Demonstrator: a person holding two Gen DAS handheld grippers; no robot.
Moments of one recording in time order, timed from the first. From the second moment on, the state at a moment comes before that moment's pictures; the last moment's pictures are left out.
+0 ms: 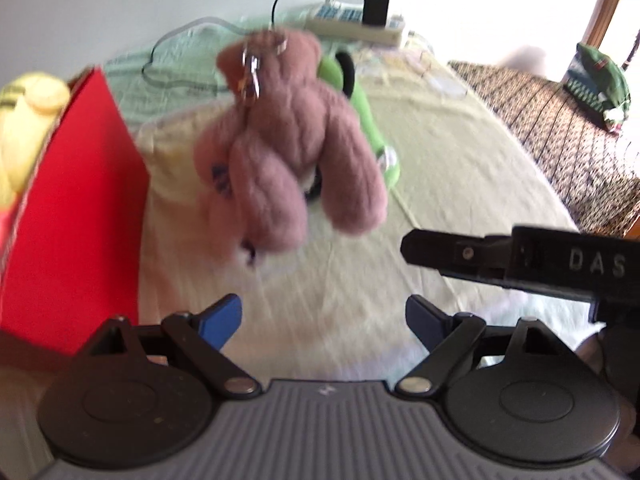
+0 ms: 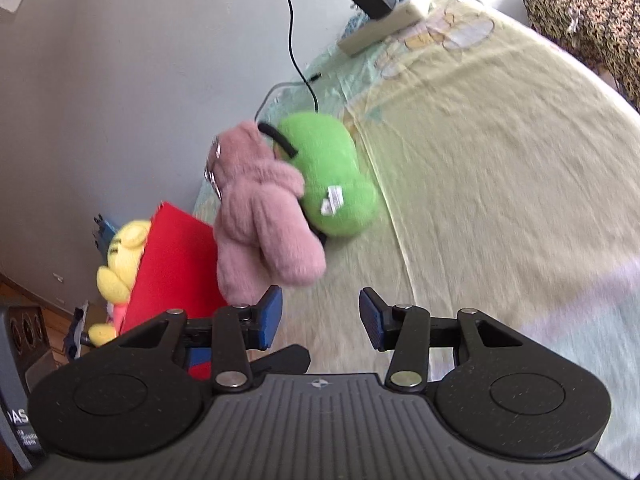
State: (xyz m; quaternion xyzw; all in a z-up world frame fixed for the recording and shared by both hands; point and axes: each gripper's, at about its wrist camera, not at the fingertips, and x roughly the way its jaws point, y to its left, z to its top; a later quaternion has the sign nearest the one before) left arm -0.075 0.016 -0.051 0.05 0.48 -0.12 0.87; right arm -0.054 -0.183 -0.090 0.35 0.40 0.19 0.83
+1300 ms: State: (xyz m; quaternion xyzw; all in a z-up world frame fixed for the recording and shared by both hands) left arm -0.095 0.011 -0.053 0.06 0.45 -0.19 0.87; right arm -0.061 -0.152 -0.087 0.28 0.42 0.25 0.83
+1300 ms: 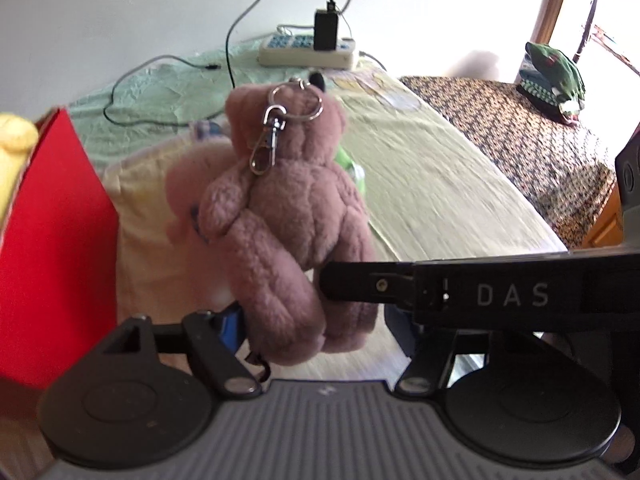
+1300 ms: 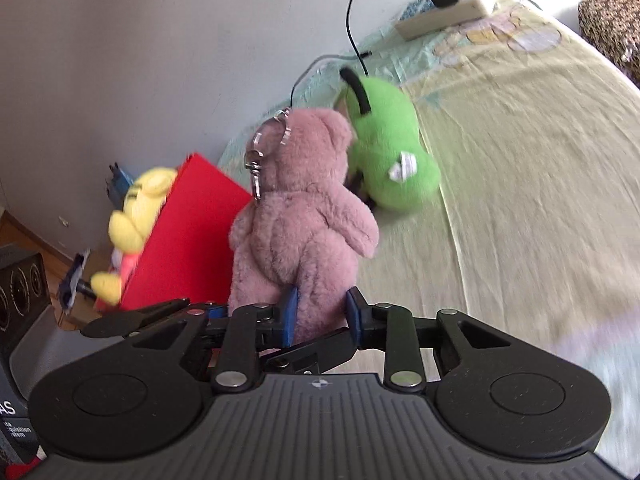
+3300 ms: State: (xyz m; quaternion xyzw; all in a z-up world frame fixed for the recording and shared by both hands) left arm -0.081 0.099 -0.078 -0.05 0.52 -0.12 0.85; right arm -0.013 -0.105 -0.135 0.36 0.47 0.38 0.71
